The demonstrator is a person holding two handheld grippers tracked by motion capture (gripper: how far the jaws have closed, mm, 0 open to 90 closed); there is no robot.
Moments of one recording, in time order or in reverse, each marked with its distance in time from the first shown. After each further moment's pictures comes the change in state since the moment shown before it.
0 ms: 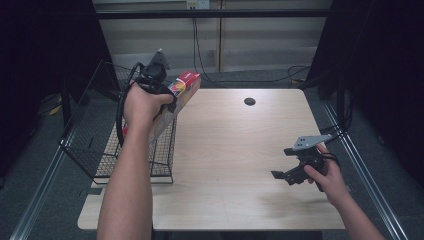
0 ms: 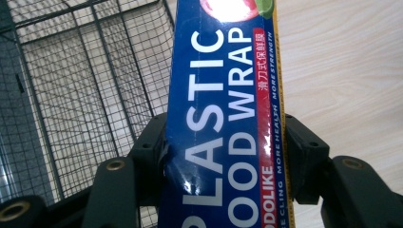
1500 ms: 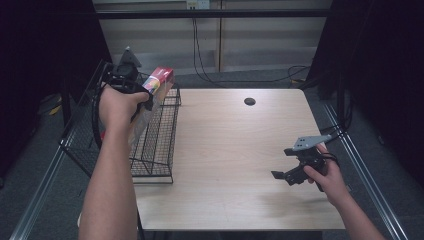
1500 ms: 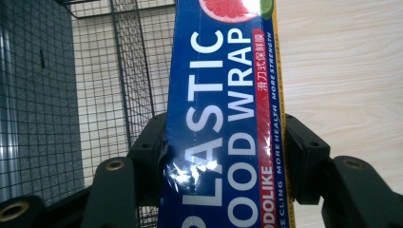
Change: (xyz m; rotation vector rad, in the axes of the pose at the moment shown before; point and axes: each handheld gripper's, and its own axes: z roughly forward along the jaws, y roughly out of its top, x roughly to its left) left arm 0.047 -0.022 -0.017 -0.040 0.058 -0.149; right arm -0.001 -0.002 0.001 0.005 0.000 -0.004
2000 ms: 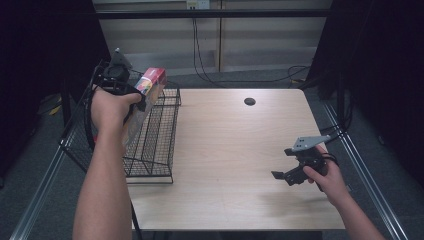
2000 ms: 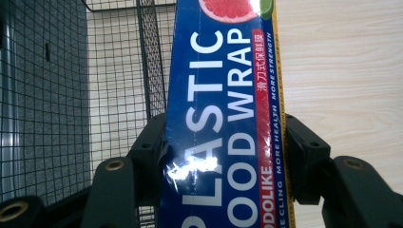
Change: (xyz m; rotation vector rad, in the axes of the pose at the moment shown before) left arm 0.016 -0.006 -0.002 -0.008 0.005 -0.047; right arm 0.000 -0.001 0.001 0.015 -0.022 -0.012
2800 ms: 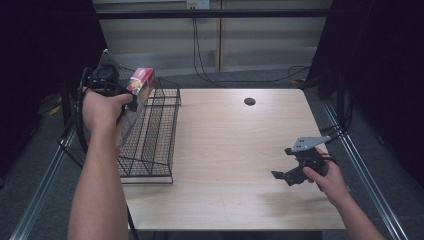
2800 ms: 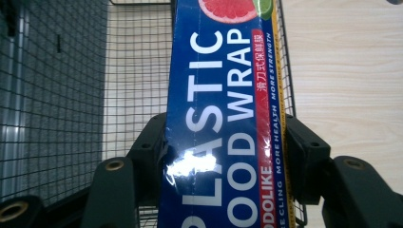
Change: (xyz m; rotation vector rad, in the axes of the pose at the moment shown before) left arm 0.017 -0.005 -0.004 -0.012 0.037 -0.064; right arm 0.002 0.001 -0.001 -0.004 -0.023 -0.019
